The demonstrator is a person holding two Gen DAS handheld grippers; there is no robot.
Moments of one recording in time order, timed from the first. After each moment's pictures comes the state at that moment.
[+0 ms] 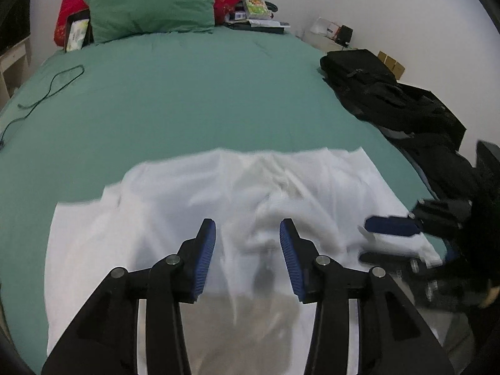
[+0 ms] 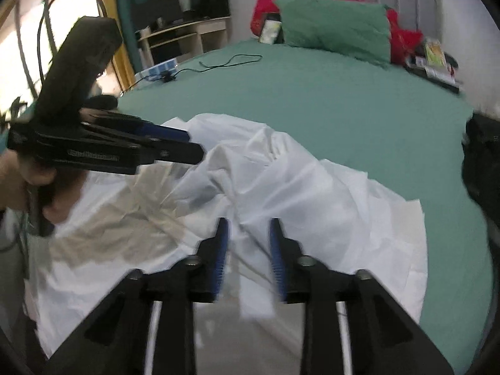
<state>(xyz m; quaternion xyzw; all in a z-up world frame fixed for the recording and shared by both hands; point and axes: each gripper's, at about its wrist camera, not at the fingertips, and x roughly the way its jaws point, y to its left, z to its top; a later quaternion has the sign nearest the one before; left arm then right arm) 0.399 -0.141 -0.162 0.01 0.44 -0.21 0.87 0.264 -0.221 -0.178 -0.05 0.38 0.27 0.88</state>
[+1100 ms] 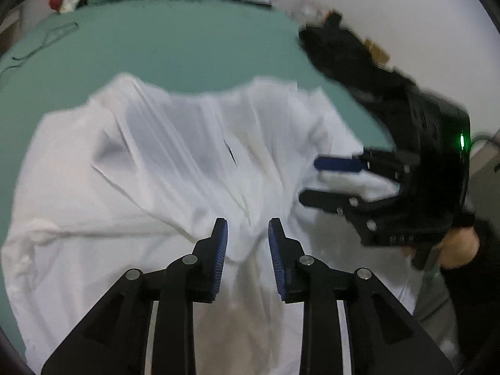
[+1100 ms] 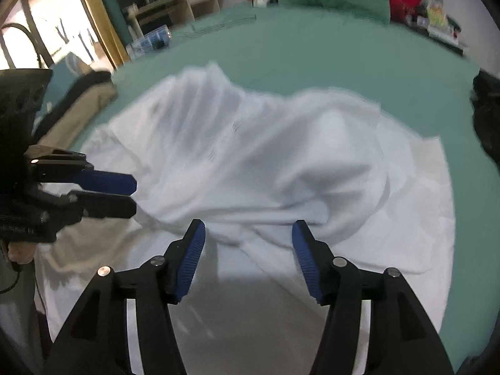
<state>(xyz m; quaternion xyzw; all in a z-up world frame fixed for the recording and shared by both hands) 0.293 -0.122 -0.174 -0.05 0.49 -0.25 0.83 0.261 -0.208 -0.198 -0.04 0.45 0.27 0.85</state>
